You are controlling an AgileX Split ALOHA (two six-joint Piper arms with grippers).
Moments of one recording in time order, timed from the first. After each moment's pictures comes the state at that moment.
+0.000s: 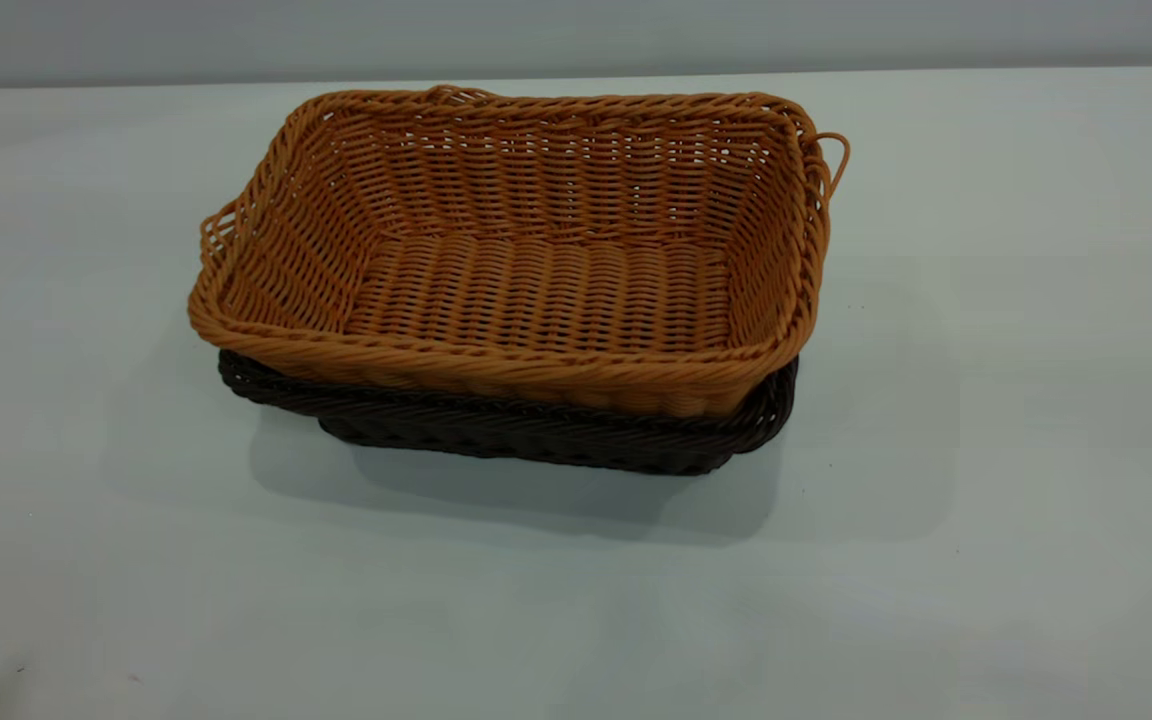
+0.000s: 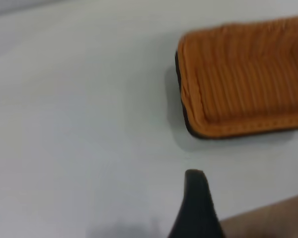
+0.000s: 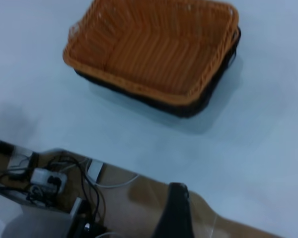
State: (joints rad) left arm -0.02 0.82 -1.17 -0.22 1.17 0.24; right arm 0.31 0.40 -0.79 0.29 1.24 0.01
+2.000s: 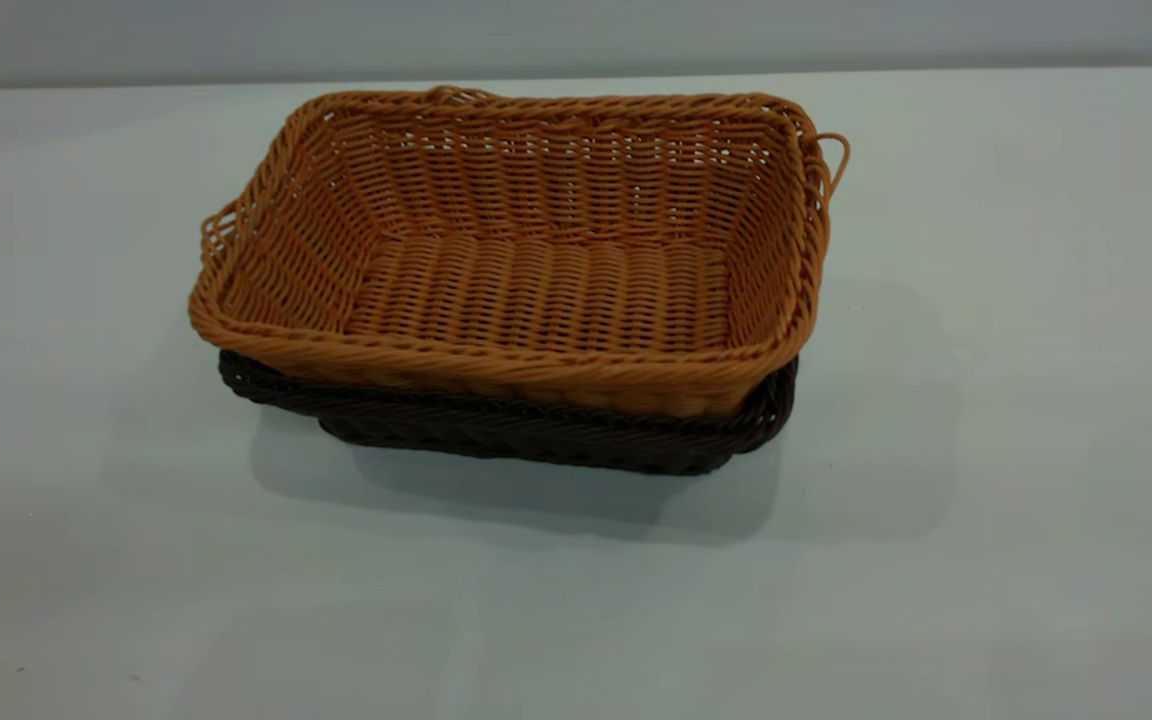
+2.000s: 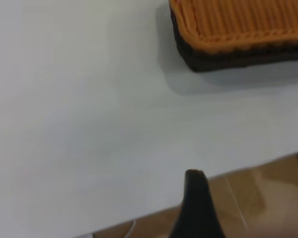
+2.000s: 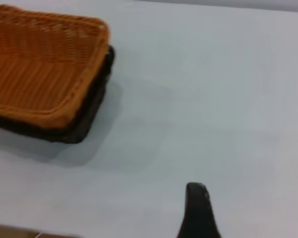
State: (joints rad) left arm -0.02 0.05 -0.49 -0.21 1.12 0.24; right arm -0.01 -0.02 -0.47 0.18 1.15 -0.16
